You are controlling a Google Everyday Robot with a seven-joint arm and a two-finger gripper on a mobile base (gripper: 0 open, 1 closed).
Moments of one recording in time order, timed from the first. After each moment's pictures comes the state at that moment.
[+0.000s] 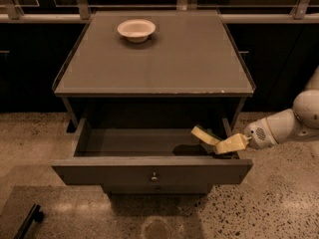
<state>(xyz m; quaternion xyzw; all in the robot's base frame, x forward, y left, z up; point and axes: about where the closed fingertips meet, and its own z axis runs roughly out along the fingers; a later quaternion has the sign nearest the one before) 0.522 -0.230 0.666 -0.21 0.89 0.37 0.17</state>
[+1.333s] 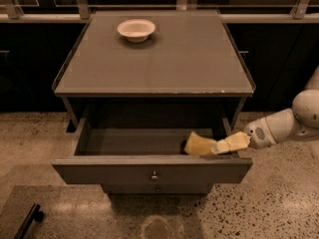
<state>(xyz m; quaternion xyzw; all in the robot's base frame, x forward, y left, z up) 0.522 -0.230 0.666 -0.21 0.89 0.37 0.17</state>
